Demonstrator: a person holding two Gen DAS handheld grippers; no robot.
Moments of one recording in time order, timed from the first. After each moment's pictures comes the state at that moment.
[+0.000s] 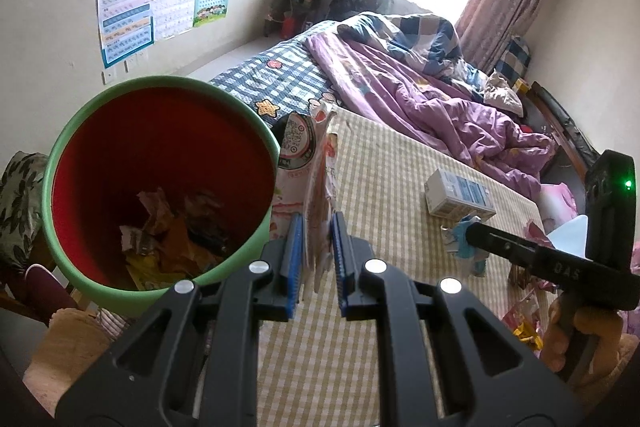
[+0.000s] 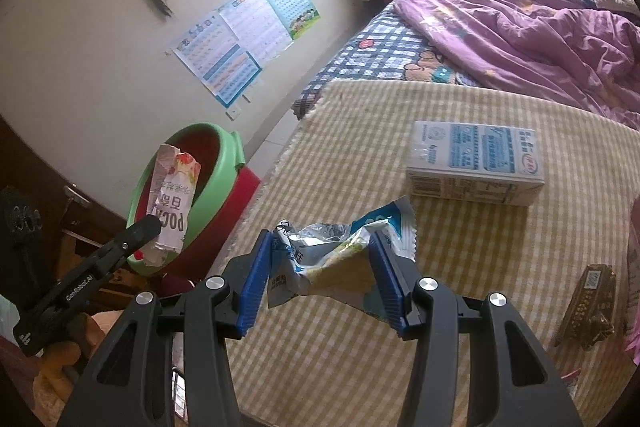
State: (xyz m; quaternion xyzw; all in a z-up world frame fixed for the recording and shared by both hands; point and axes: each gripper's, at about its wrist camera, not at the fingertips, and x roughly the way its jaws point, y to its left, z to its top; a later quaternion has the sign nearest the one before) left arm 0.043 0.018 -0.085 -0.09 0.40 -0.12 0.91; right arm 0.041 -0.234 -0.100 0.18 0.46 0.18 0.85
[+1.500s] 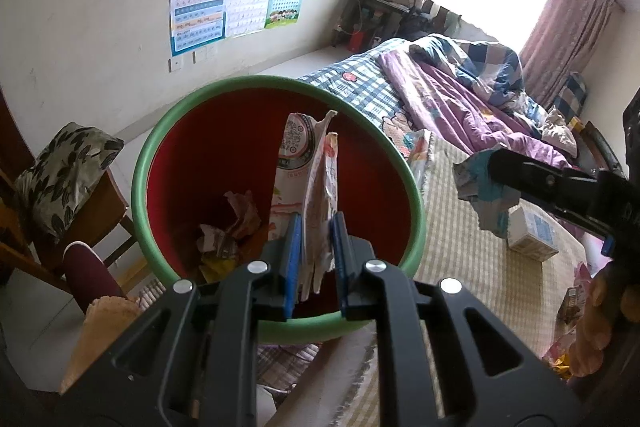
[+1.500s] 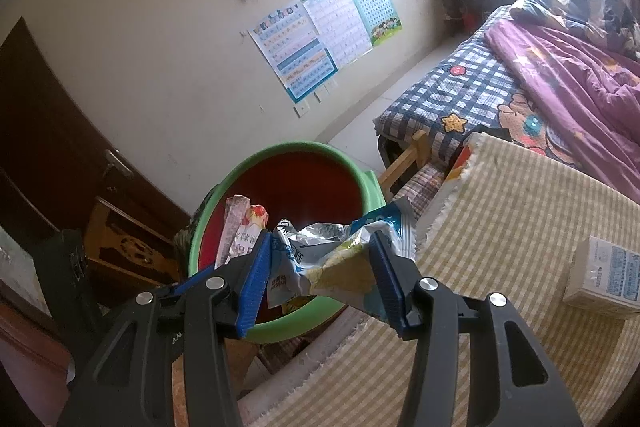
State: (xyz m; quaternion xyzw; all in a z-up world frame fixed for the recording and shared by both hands) left arm 0.050 0.093 -0.092 -0.11 0.39 0.00 0.91; right arm 0.099 -0.105 -0.060 0.12 0.42 0.30 0.85
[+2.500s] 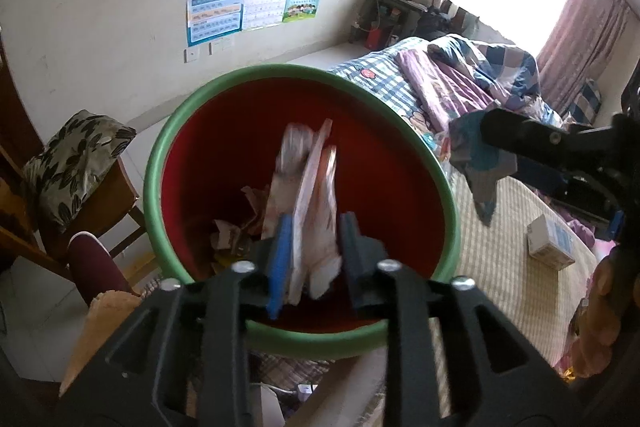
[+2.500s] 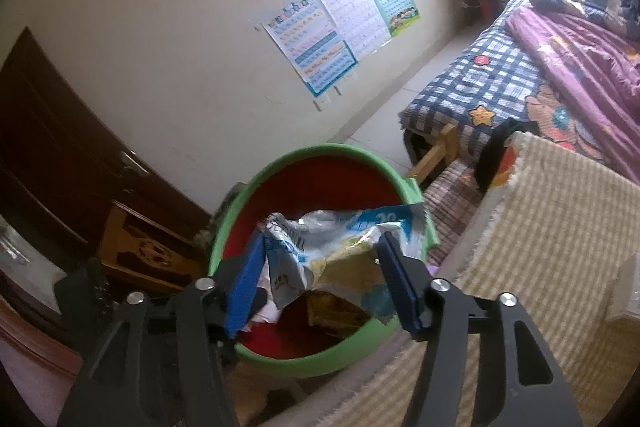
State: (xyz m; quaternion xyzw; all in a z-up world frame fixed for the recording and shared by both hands) left arm 0.058 0.102 -0.104 -0.13 0.40 0.04 0.91; right arm 0.122 -0.074 -0.067 0.15 0.43 0.33 0.83
